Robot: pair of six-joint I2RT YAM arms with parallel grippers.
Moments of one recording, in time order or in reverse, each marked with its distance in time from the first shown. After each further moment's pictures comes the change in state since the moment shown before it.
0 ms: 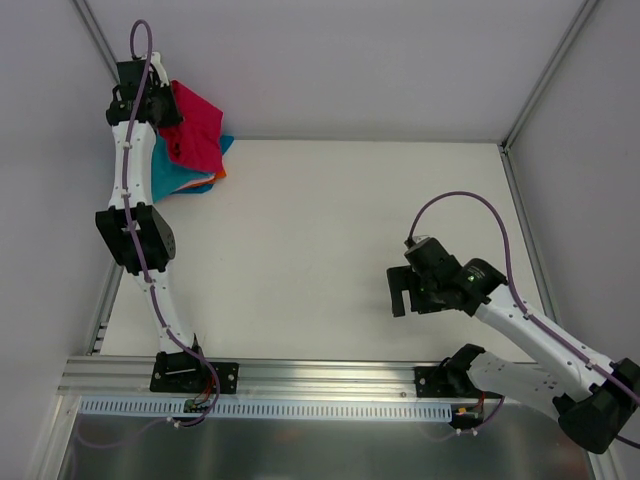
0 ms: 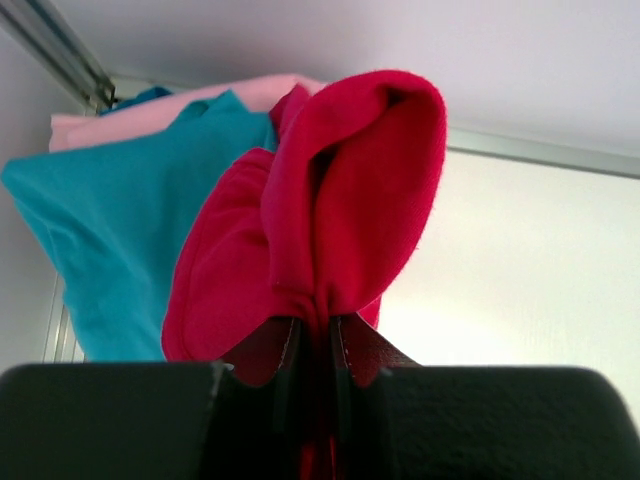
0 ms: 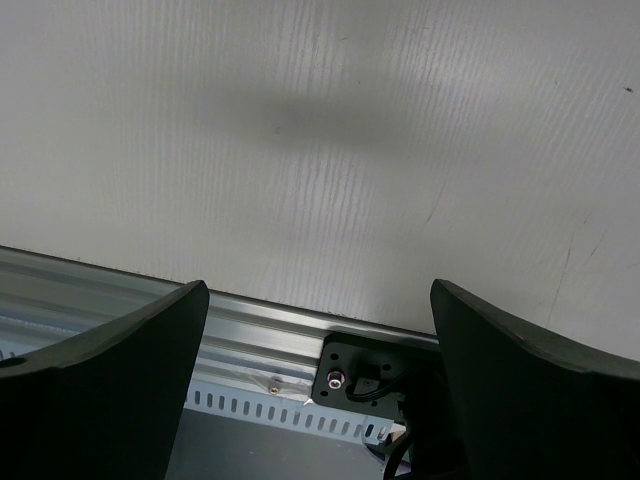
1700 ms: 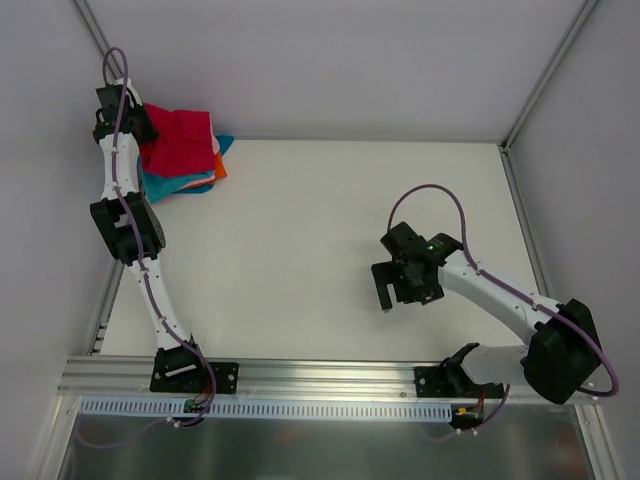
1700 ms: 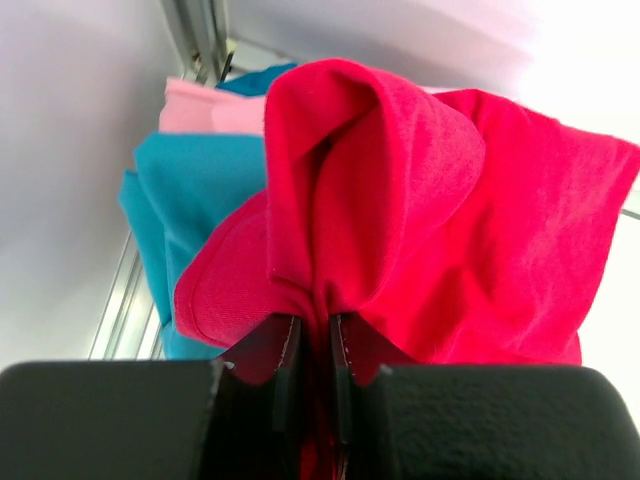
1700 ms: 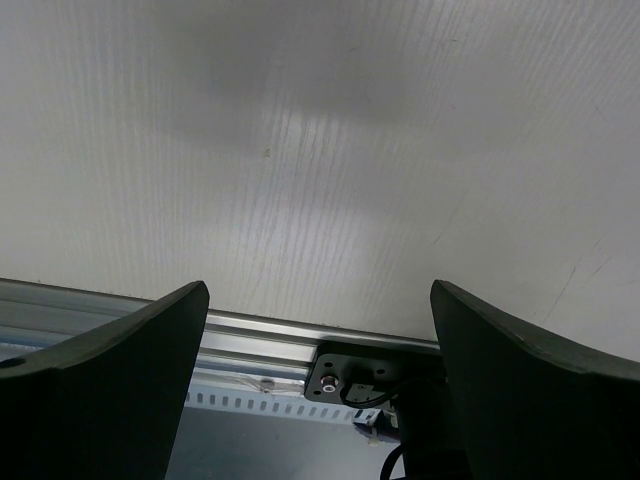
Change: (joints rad) left arm 0.165 0.235 0.030 0.140 -0.001 -0.039; right arm -0.048 0.319 0.072 0.032 -0.049 -0.073
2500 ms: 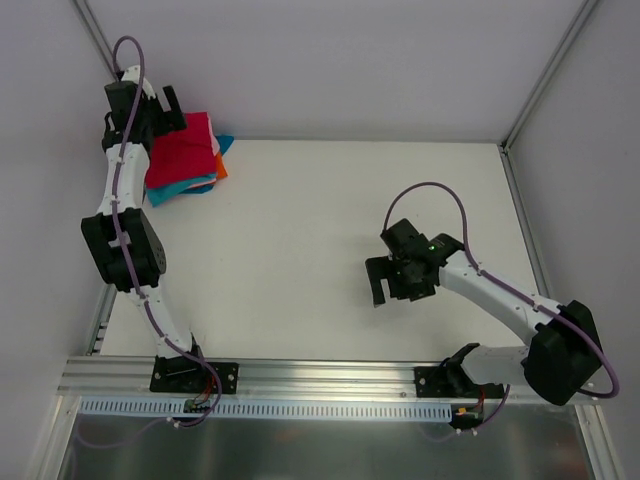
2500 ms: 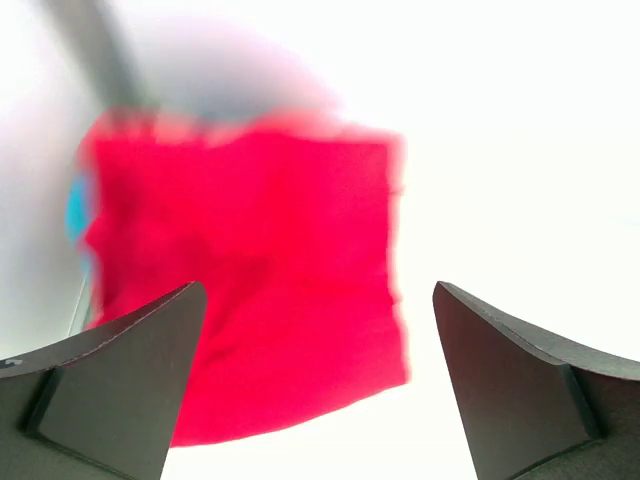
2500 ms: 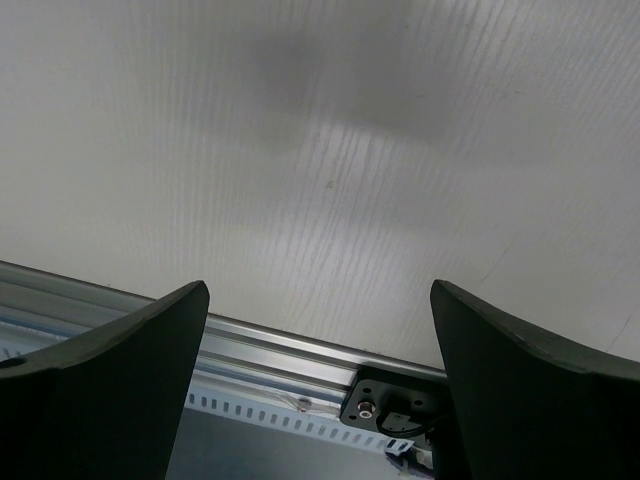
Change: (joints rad) left arm -0.079 -0.351 -0.477 0.275 -0.014 0.021; right arm -0.008 0.020 0.005 0.090 -0.077 0.004
